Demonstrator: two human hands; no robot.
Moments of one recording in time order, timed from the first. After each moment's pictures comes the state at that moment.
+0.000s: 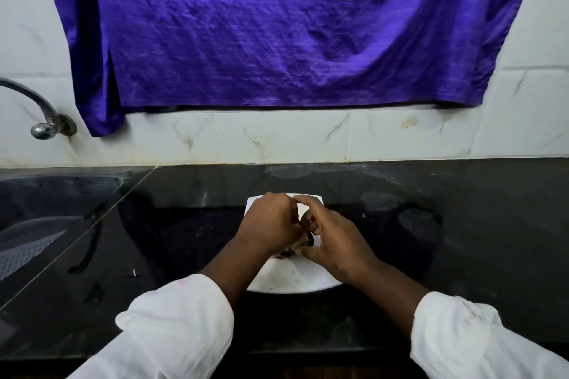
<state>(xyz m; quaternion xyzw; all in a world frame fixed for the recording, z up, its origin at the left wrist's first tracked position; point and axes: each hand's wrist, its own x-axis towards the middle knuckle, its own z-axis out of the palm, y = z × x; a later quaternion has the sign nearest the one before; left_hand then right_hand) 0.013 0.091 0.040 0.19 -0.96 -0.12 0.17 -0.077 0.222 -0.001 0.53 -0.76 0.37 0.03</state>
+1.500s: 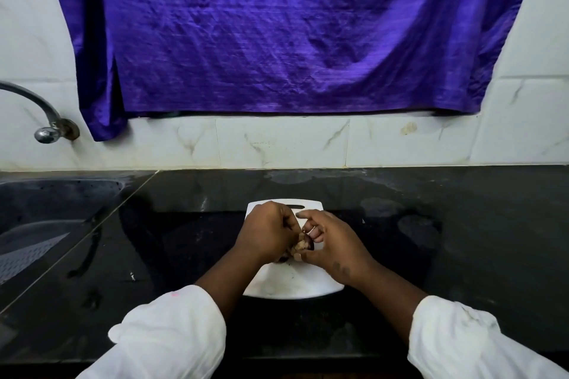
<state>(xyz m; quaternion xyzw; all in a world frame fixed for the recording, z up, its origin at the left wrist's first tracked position) 0.021 0.086 0.027 0.23 -0.91 -0.29 0.20 -0.090 0.216 -0.013 0.49 -0.75 0.44 -0.05</state>
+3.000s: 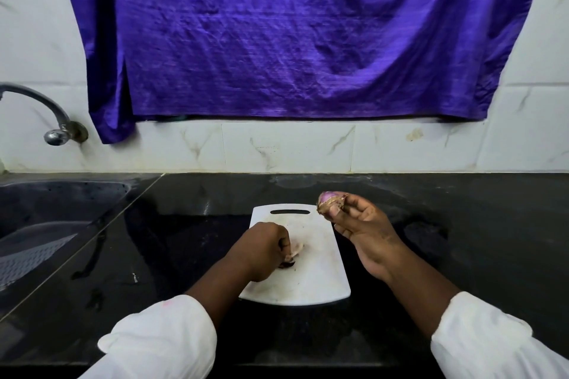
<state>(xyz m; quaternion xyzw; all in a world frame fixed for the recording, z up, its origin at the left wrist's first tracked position) 0.033 0.061 0.009 0.19 -0.96 -0.19 0.09 -0.111 0.224 0.013 0.27 -0.51 0.77 -0.26</state>
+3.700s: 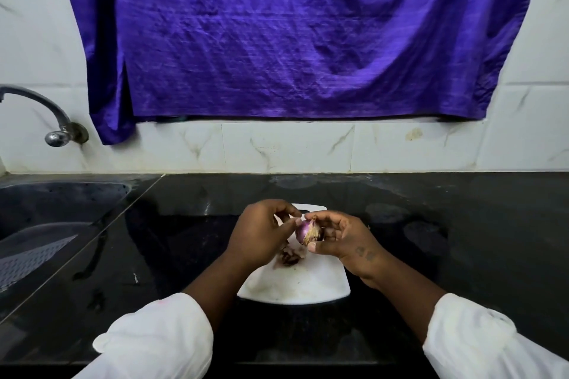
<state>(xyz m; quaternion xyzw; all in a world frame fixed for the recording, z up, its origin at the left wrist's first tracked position) 0.038 0.072 0.028 0.17 -0.88 -0.33 0.31 -0.097 0.223 0.003 0.40 -0.62 0.63 -0.25</state>
